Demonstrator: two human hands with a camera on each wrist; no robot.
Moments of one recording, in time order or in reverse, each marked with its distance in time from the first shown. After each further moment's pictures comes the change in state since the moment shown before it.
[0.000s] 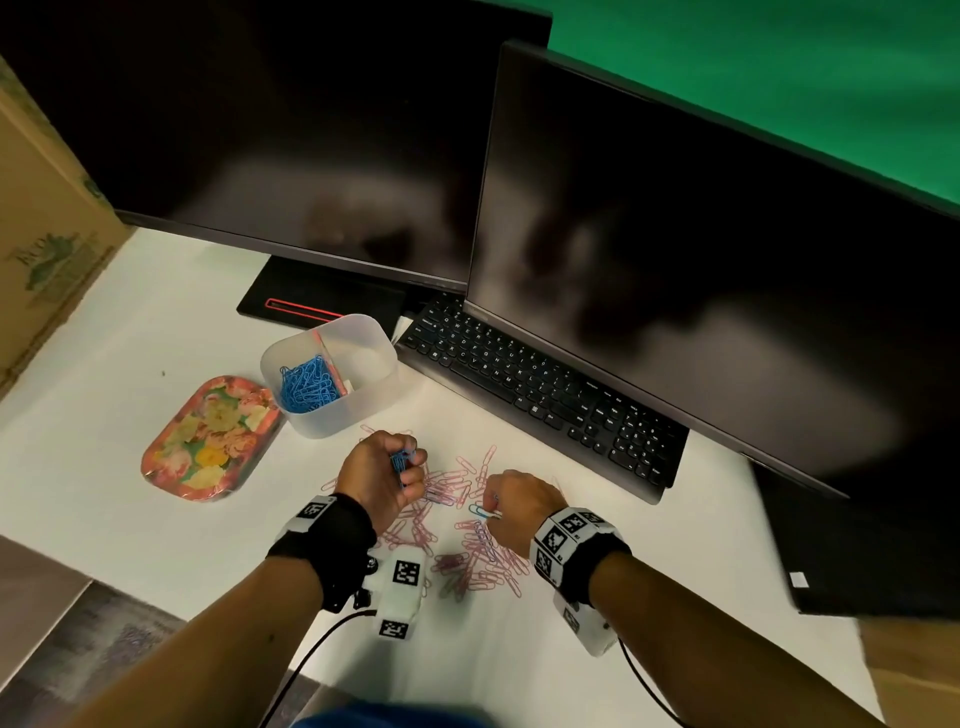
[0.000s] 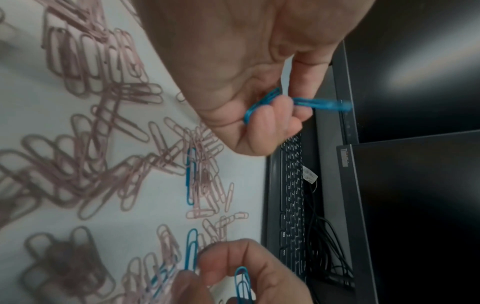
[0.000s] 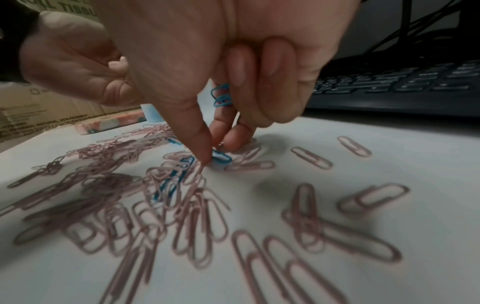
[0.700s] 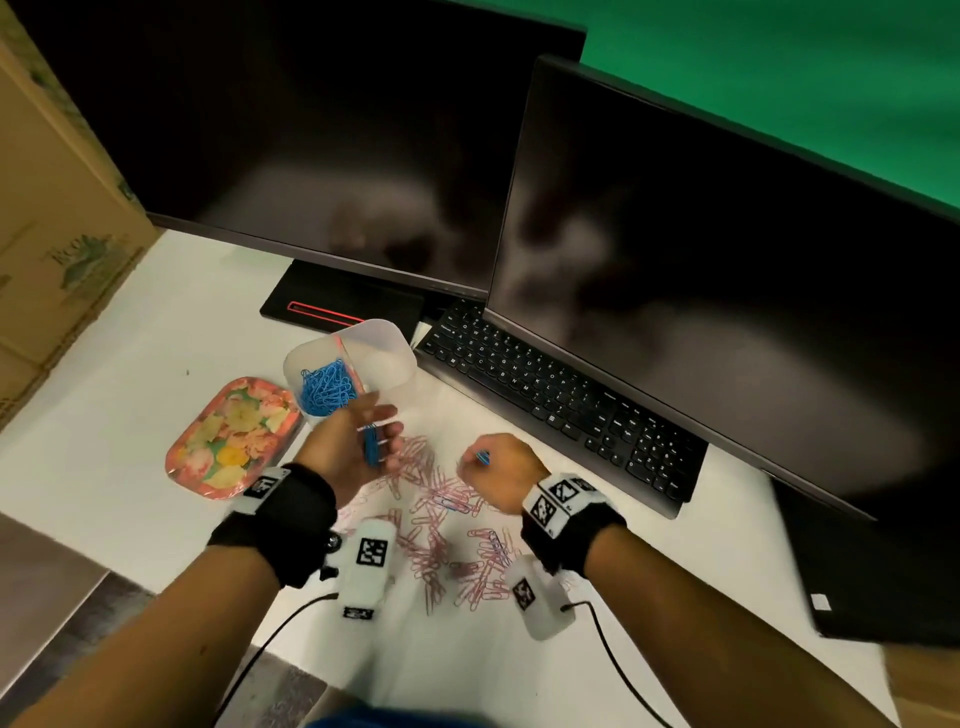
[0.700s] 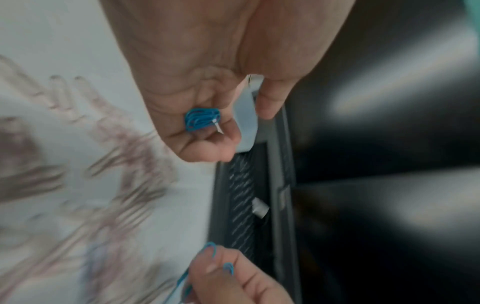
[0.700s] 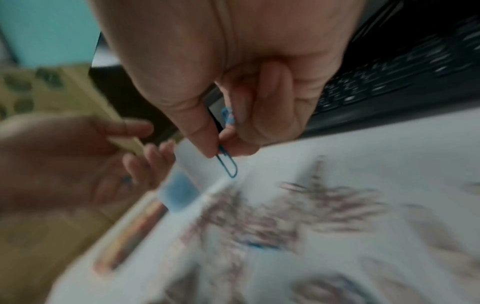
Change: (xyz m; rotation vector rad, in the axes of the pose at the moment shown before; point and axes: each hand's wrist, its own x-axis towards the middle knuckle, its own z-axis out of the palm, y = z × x) left_hand -0.023 0.063 -0.011 0.142 0.089 0.056; right_hand 0.024 -0.045 -0.032 0.519 0.035 -0.012
